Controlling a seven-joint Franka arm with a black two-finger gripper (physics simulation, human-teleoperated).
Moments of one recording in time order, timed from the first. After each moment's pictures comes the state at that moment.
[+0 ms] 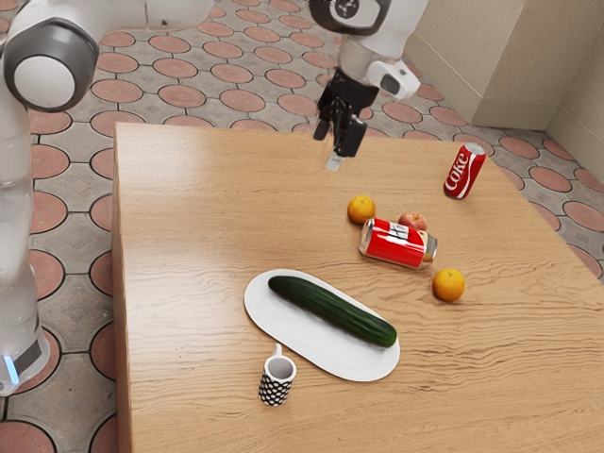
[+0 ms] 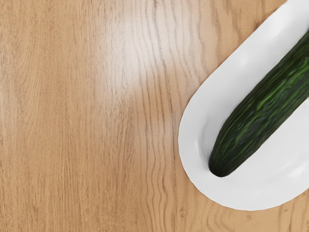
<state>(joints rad) -0.01 0.06 -0.04 -1.38 0.02 1.31 -0.01</state>
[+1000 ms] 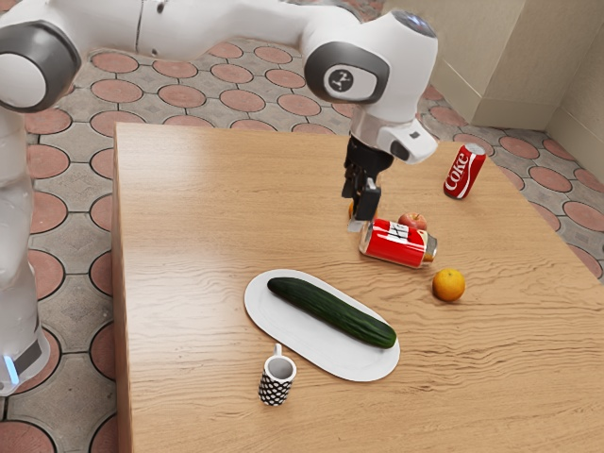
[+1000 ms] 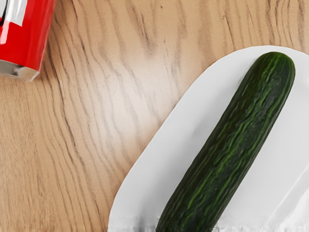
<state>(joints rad) -0.04 0.00 -0.17 -1.66 0.03 1.67 -0.01</state>
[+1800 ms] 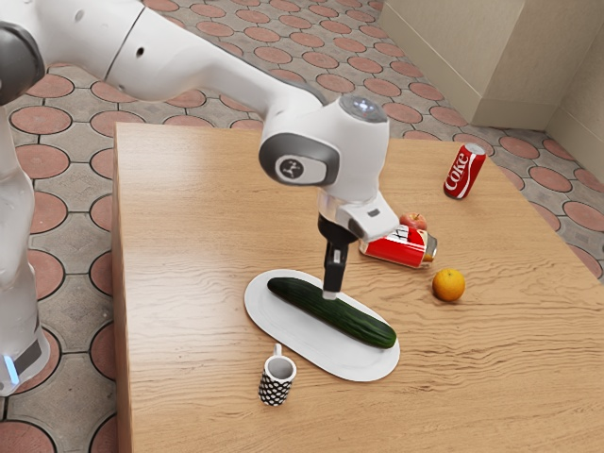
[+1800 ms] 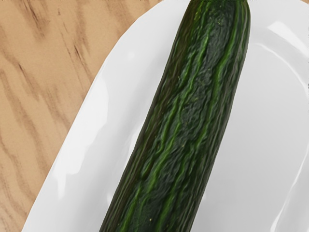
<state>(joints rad) -0.04 -0.09 -0.25 -2.05 0.02 2.08 0.08</state>
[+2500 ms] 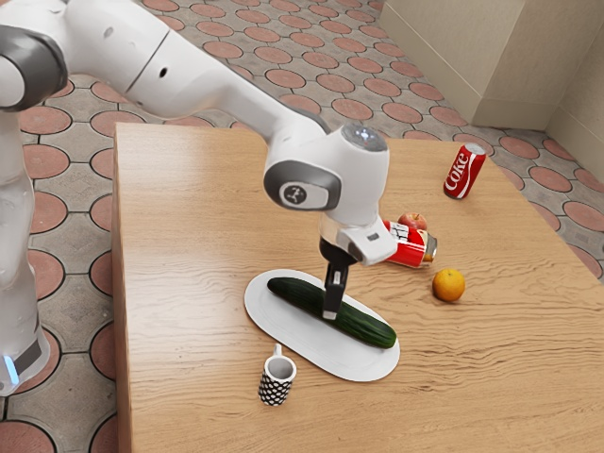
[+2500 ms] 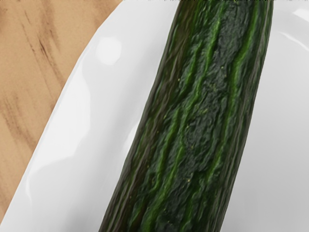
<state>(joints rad) -0.04 -0.02 -0.25 -2.08 0.02 2.17 0.11</state>
